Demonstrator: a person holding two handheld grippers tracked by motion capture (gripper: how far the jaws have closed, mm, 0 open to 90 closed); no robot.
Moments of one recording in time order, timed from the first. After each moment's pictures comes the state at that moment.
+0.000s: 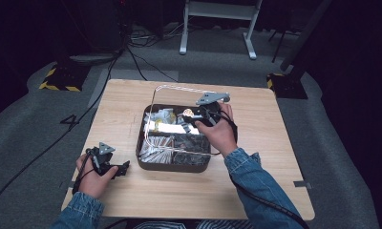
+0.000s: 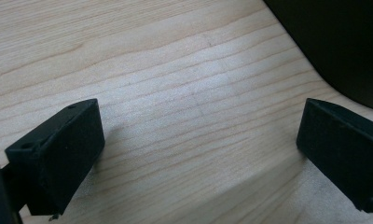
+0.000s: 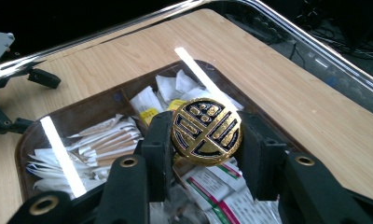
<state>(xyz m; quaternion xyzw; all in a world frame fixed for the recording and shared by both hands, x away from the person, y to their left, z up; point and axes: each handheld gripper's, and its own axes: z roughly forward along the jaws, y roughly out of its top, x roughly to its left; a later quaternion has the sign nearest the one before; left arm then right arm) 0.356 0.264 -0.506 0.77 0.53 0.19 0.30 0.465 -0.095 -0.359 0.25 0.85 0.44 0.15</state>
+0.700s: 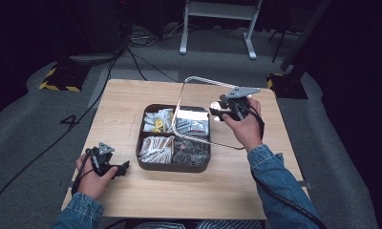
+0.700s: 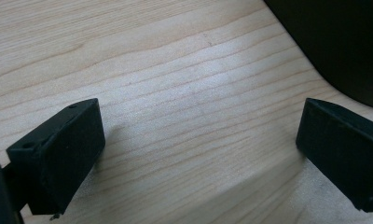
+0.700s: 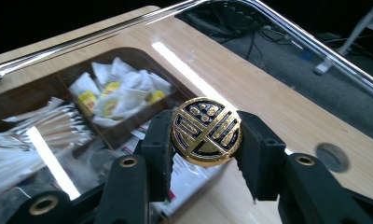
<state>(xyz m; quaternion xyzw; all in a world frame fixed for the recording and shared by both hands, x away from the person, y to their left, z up) 0.356 0.264 -0.506 0.77 0.52 0.19 0.30 0.479 -0.172 -0.346 0.30 0.83 0.43 0.20</state>
